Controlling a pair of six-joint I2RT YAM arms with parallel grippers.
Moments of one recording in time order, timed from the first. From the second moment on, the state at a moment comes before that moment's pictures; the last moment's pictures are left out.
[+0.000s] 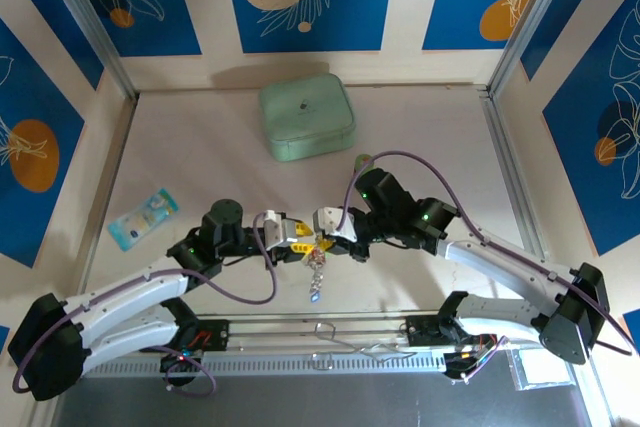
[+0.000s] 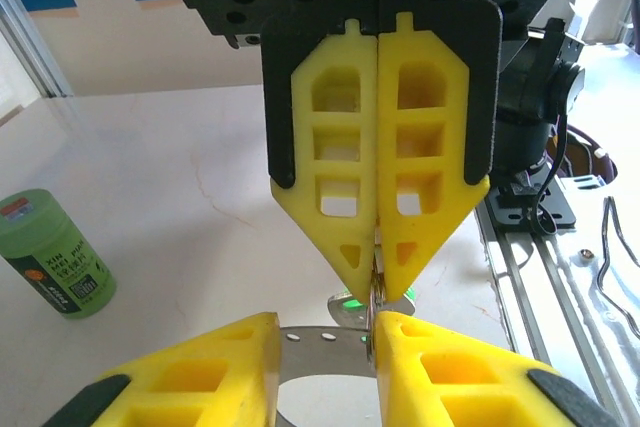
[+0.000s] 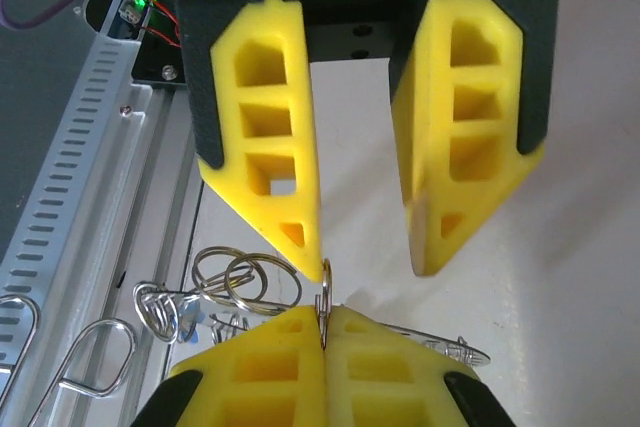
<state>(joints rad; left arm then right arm) -0.79 0.95 0.45 0.21 0.64 0.30 0.87 1.12 0.92 -0.60 -0.53 -0.60</state>
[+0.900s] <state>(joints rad) -0.79 0.96 0.47 0.10 0.66 0.34 0.92 1.17 0.97 -0.61 -0.45 -0.58</state>
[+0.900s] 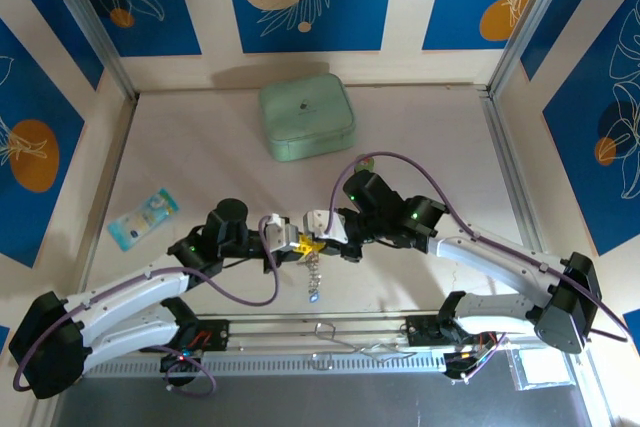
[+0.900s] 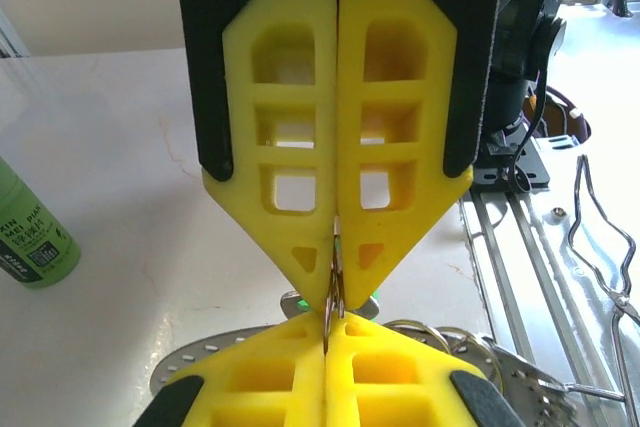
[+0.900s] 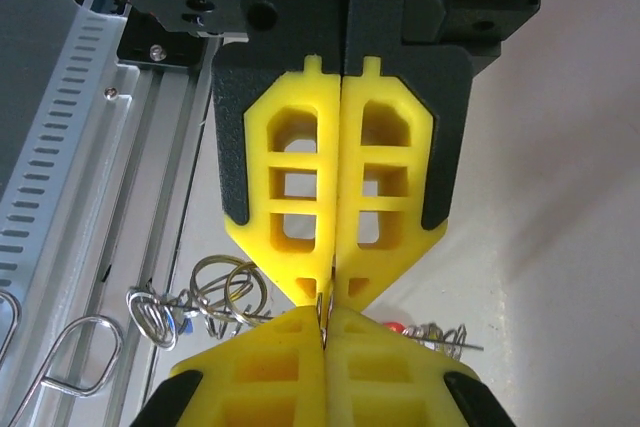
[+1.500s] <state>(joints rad) -0.79 0.93 0.39 0.31 0.61 0.31 0.82 0.90 0.77 -0.50 -0.53 -0.30</state>
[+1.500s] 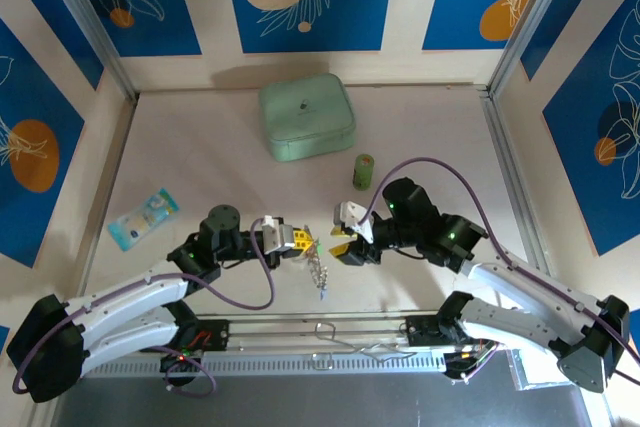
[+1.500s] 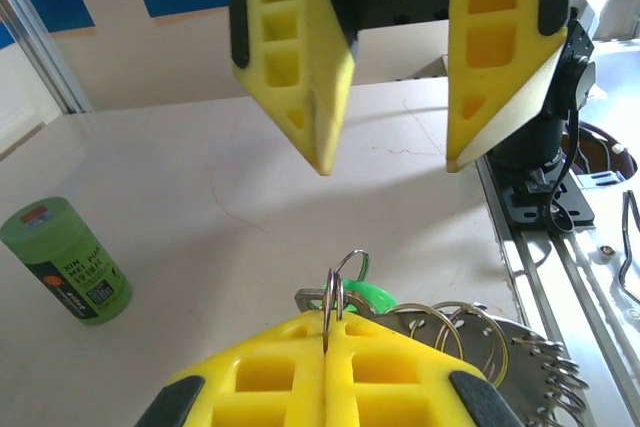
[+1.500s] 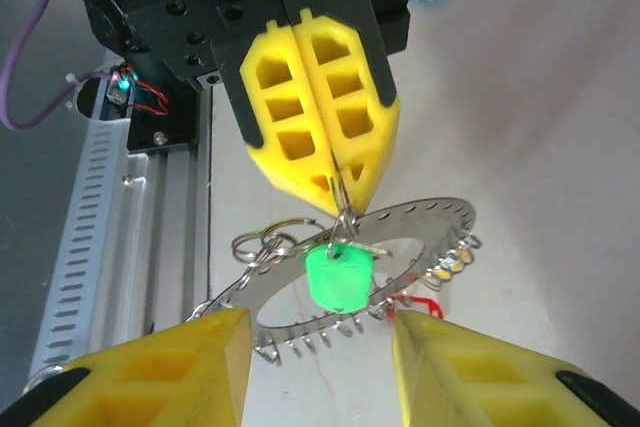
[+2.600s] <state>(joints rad) -0.79 0.94 0.38 0.35 0.61 0.28 0.81 1.04 0.81 -0.43 -0.57 -0.11</state>
